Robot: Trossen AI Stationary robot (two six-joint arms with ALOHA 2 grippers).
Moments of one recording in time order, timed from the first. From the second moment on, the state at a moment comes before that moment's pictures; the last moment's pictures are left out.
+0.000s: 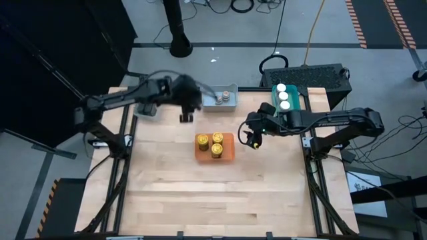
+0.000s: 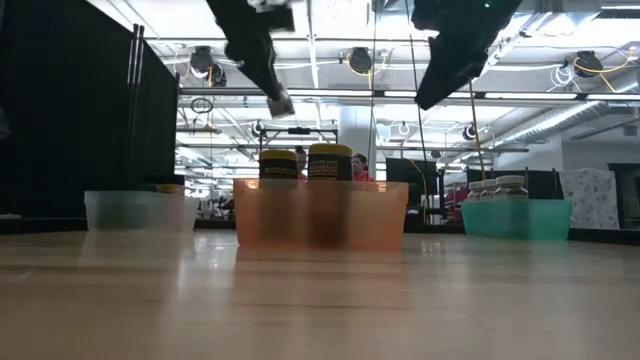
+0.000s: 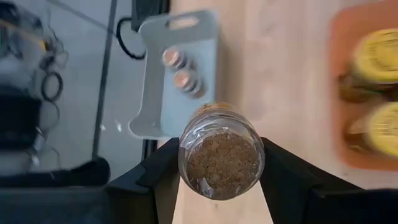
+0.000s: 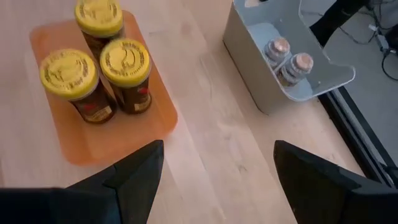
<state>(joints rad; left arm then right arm) 0.32 1.53 1.48 -0.88 -0.18 0.45 0.00 1.29 1.09 -0.72 0.39 0.25</state>
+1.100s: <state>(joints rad) 0.61 2.14 1.96 -1.03 0.03 0.68 0.00 1.23 1.09 -0.79 0.39 0.27</state>
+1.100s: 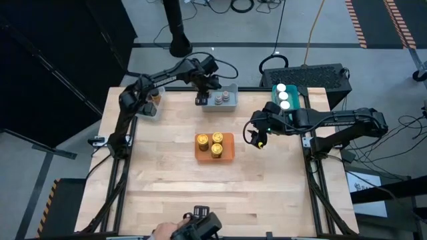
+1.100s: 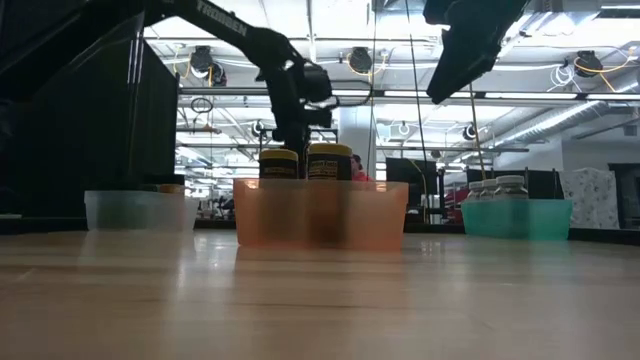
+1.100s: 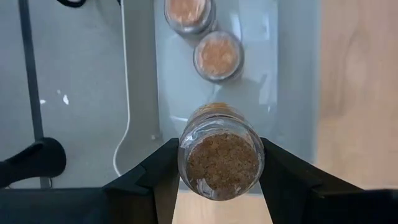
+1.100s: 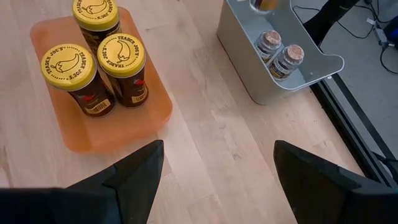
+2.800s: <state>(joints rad) 0.19 1.32 1.29 -0.52 0.25 0.25 0.01 1.23 0.84 0.14 0.23 -0.31</state>
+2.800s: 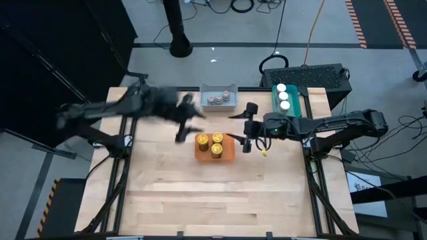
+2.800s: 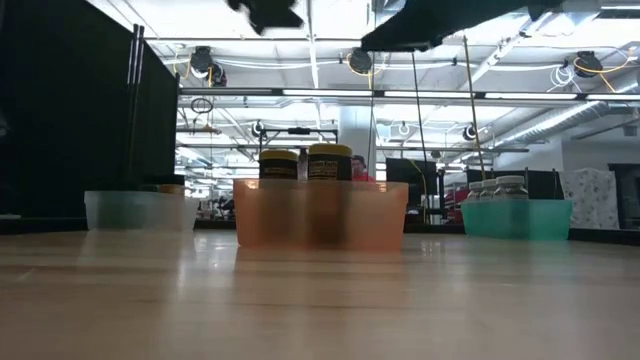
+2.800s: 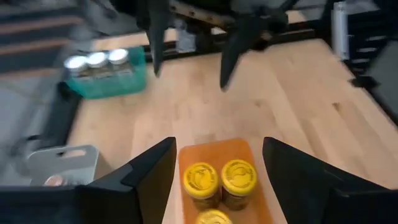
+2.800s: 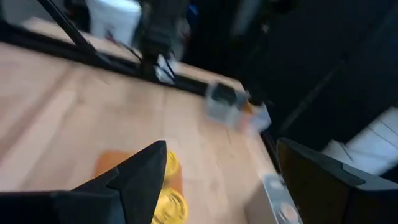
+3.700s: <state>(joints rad) 0.01 1.08 0.73 -0.53 -0.67 -0.58 0.05 1.18 0.91 0.06 0.37 -0.12</state>
